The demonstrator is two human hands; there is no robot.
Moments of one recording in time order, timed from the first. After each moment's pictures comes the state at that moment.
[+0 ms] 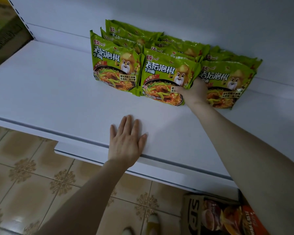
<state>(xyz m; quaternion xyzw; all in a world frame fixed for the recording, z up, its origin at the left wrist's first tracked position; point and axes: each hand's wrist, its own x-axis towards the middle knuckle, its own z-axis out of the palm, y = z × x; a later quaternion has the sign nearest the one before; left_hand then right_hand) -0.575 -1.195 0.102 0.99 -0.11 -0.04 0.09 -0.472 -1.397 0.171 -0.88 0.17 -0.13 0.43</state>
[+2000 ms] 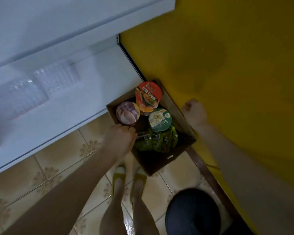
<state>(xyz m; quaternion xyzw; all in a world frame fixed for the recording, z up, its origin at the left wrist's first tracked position) -0.875 -1.445 -0.016 0.75 -0.65 -0.10 0.05 -1.025 -1.635 0.018 -0.76 0.57 0.07 0.30</state>
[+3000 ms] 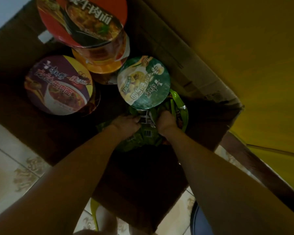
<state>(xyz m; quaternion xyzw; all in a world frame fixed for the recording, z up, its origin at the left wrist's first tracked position) -0.948 -1.566 -0.423 0.45 -0.79 -0.28 -0.31 -1.075 -1.613 -0.400 -0.59 0.69 0.21 0.37</state>
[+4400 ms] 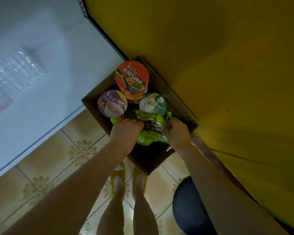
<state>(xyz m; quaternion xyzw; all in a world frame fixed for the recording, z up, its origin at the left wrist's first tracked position) -0.916 -1.511 -0.086 0.70 -0.68 -0.19 -0.09 -1.059 -1.581 -0.092 -0.67 0.62 0.12 0.39</state>
